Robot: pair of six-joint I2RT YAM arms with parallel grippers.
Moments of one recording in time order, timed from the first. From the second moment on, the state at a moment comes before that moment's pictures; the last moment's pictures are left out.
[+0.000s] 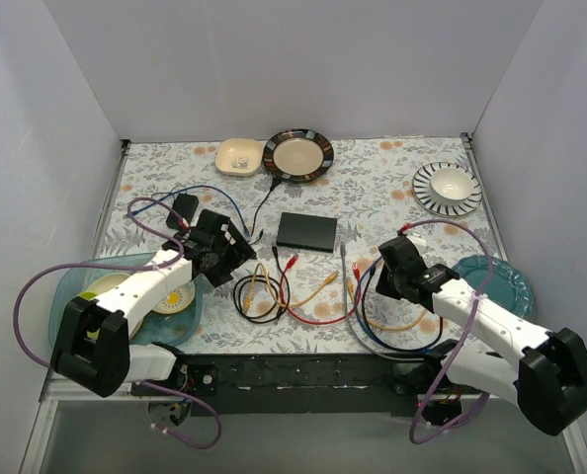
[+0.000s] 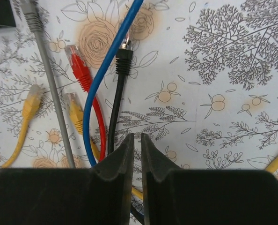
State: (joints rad) left arm -0.42 1.28 0.79 -0.48 -0.03 -1.06; right arm 0.58 1.03 0.56 -0.51 0.24 0.78
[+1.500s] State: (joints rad) left arm -0.84 1.86 1.18 -0.43 0.19 -0.86; right arm 0.65 1.22 1.07 -0.63 0.14 0.47
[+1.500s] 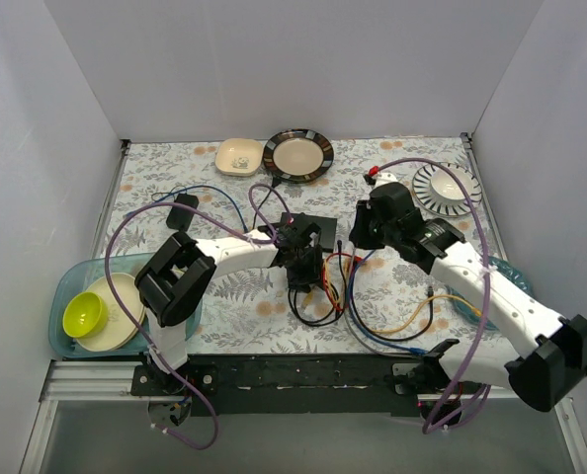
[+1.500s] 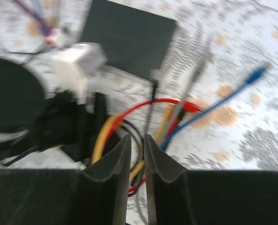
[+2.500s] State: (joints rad) left arm -0.51 1.22 0.83 -0.73 -0.07 -1.05; right arm 0.96 1.52 1.06 -0.42 -0.22 0.43
